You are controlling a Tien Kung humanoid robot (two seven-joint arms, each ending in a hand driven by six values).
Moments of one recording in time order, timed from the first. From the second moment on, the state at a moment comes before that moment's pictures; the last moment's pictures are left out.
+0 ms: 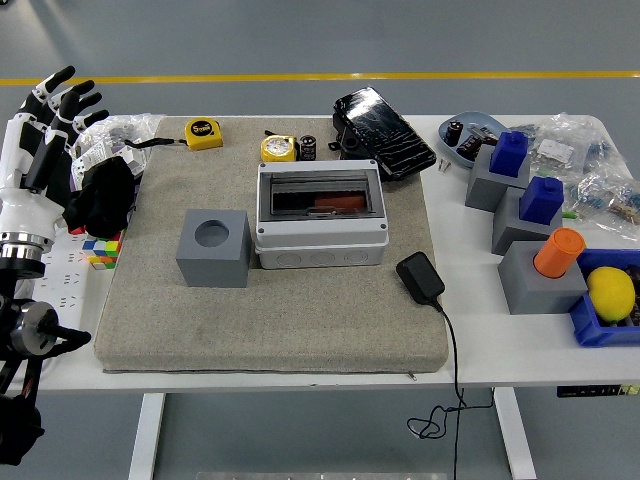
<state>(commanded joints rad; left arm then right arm) -0.16 0.10 -1.58 -1.44 1.07 0.02 -0.25 0.10 -0.07 1.42 0.18 -1.36 0.01 -0.14</state>
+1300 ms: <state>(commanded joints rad) -0.13 0.10 -1.56 -1.46 1.08 0.01 -0.23 0.08 -0.07 1.45 0.18 -1.37 0.00 -0.14</state>
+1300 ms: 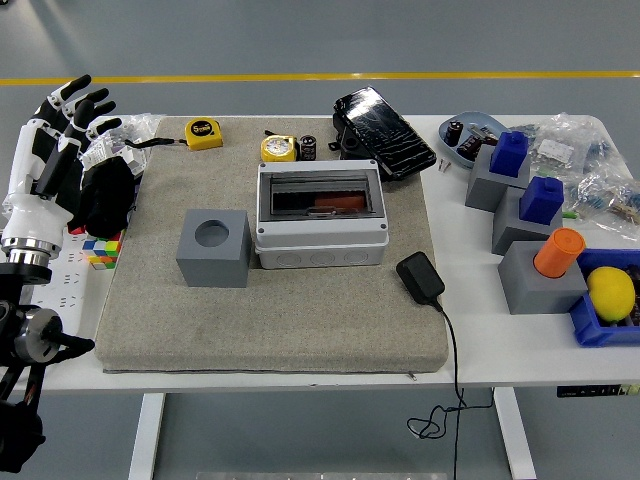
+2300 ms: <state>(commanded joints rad) -0.13 0.09 -1.56 -1.47 1.08 0.01 -0.23 0.09 -0.07 1.45 0.18 -1.36 0.00 -0.14</state>
